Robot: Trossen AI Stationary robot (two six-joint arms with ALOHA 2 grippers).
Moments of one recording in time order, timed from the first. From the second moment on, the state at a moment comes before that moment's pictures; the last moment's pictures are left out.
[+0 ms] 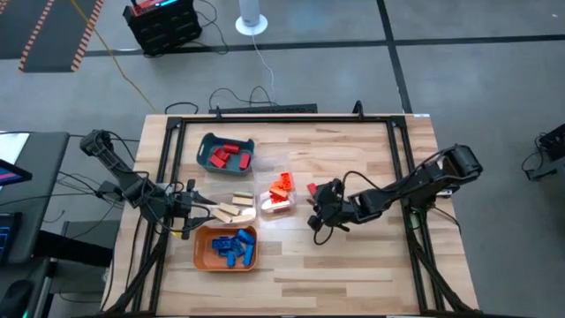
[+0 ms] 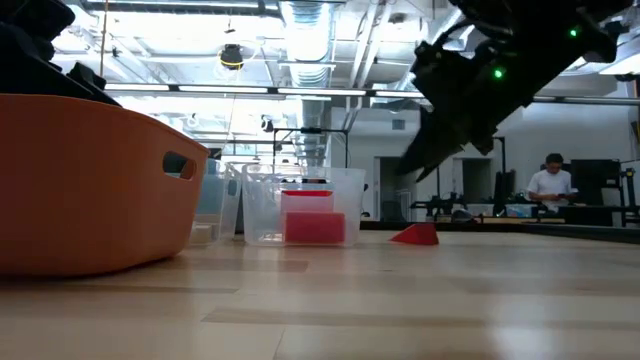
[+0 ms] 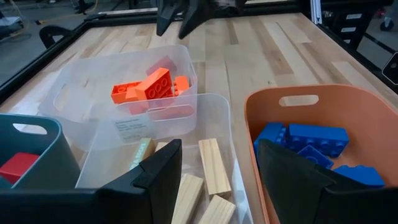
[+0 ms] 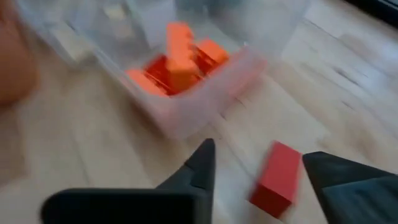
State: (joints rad) left arm -0.74 0.38 0.24 -0.28 -0.75 -0.25; right arm 0.28 1.56 0.75 -0.02 0.66 0.60
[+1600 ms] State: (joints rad) left arm -0.49 0.80 0.23 0.73 -0.62 1.05; right arm 0.23 1.92 1.35 0.68 0.28 0.74
